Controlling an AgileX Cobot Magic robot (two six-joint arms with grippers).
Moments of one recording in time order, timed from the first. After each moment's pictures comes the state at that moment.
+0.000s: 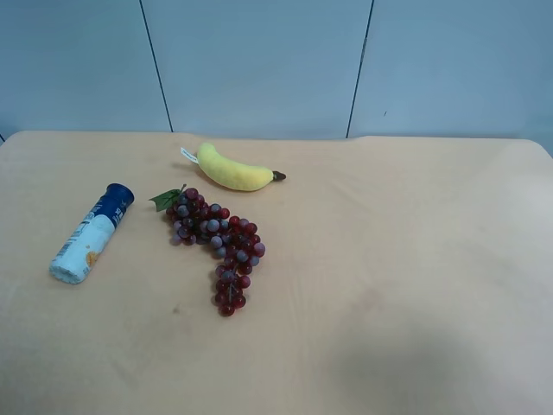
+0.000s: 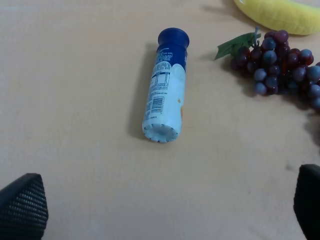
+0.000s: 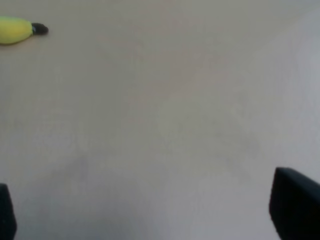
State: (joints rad) left arm -0.03 -0.01 -0.51 -0.01 1.06 -0.01; right arm 0.20 0.00 -0.50 0.00 1.07 0.01
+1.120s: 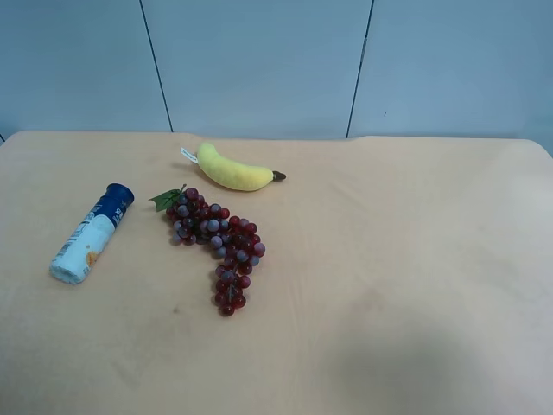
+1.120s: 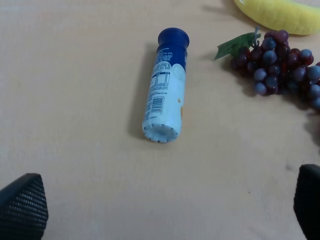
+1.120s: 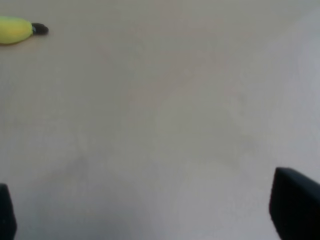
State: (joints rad) left arm -0.03 -0.01 -0.51 -0.01 1.06 -0.01; right arm 0.20 0.00 -0.50 0.00 1.07 0.01
